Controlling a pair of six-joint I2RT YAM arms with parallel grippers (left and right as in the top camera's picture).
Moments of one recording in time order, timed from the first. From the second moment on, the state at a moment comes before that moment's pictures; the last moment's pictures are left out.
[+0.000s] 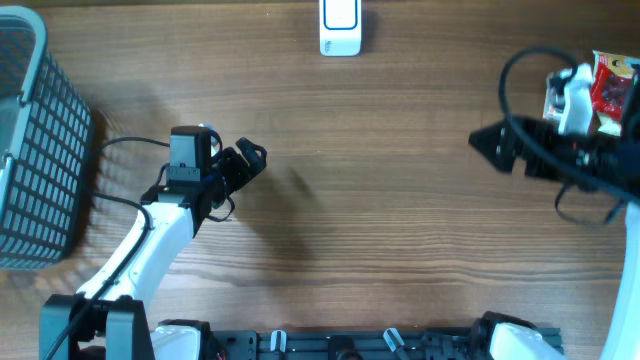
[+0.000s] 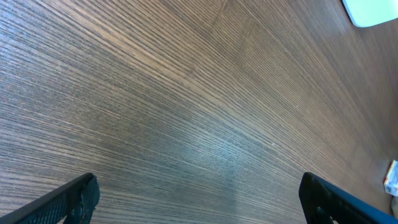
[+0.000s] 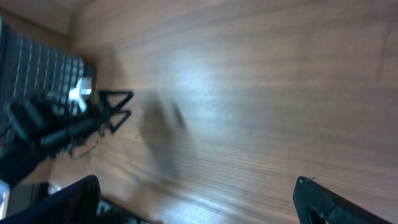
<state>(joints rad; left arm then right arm) -0.09 1.41 0.68 -0.21 0.26 -0.77 -0.26 1.26 1.55 -1.44 -0.68 -0.08</state>
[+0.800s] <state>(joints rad) -0.09 1.41 0.68 -0.21 0.26 -0.77 -0.26 1.21 1.48 -1.46 -0.45 0.19</state>
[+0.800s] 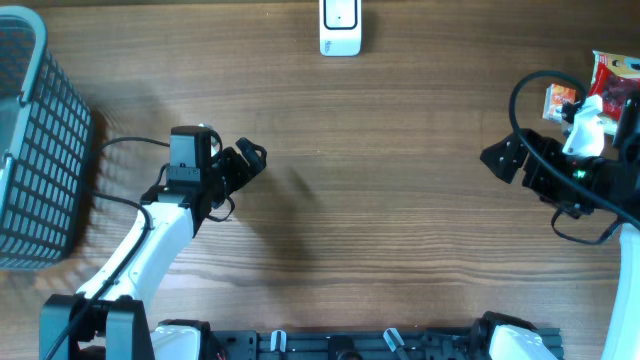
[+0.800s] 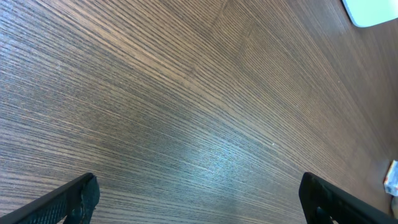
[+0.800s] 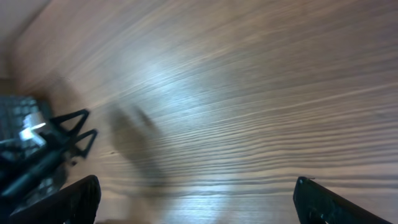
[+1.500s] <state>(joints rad) -0.09 1.41 0.68 -0.21 0.26 -0.77 -0.06 1.00 1.38 -1.10 -0.37 0.21</state>
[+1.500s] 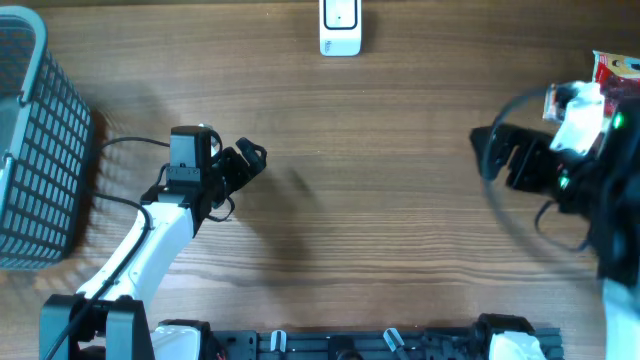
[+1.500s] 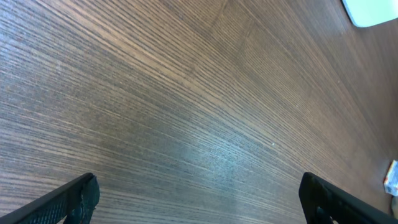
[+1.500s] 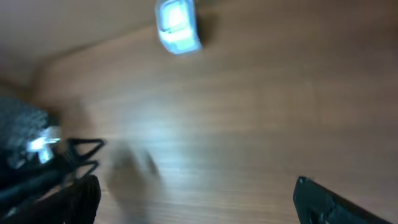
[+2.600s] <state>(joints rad) -0.09 1.41 0.68 -0.21 0.26 -0.77 0.02 0.16 0.37 -0.45 -0.39 0.22</state>
